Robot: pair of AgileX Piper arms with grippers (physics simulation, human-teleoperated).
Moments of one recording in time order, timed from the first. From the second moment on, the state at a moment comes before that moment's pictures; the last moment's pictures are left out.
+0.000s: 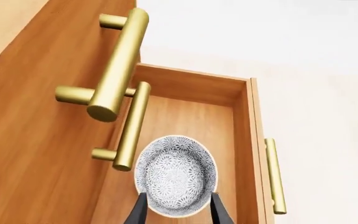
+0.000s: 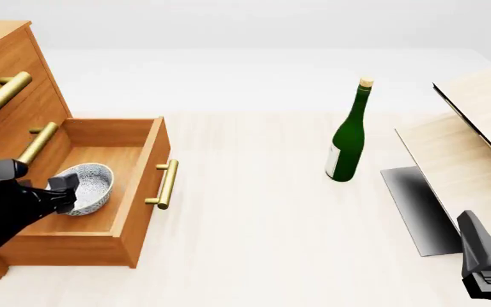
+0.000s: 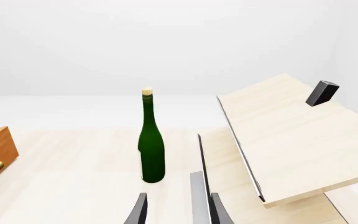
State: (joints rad) left arm 0.07 1.08 -0.30 -0.25 -0.10; right arm 0.00 0.01 0.00 0.00 0.00
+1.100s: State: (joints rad) left arm -0.28 0.92 -0.37 -0.12 -0.19; right arm 0.00 0.01 0.00 0.00 0.00
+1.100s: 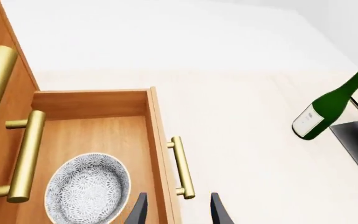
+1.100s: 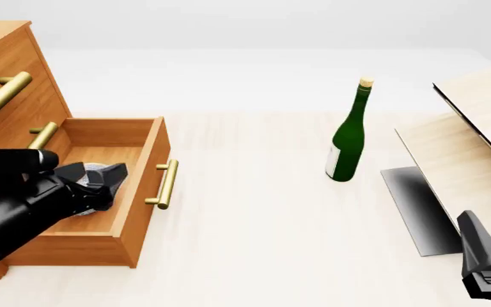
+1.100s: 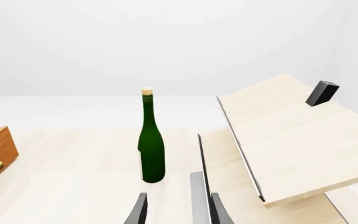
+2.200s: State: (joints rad) left arm -0.59 0.95 -0.42 -0.09 -0.33; right arm 0.00 0.01 0.00 0.00 0.00
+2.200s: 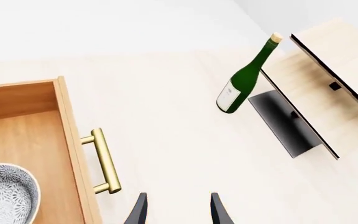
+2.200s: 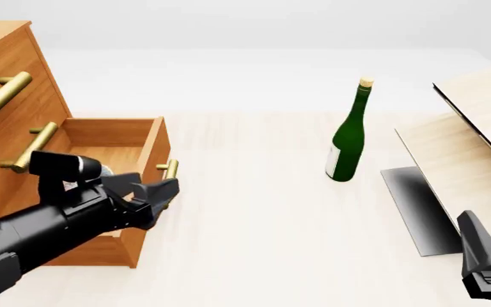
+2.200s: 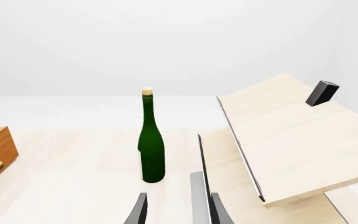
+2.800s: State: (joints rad) left arm -0.68 1.05 -0.40 -0.14 -0.40; right arm 0.00 0.01 0.00 0.00 0.00
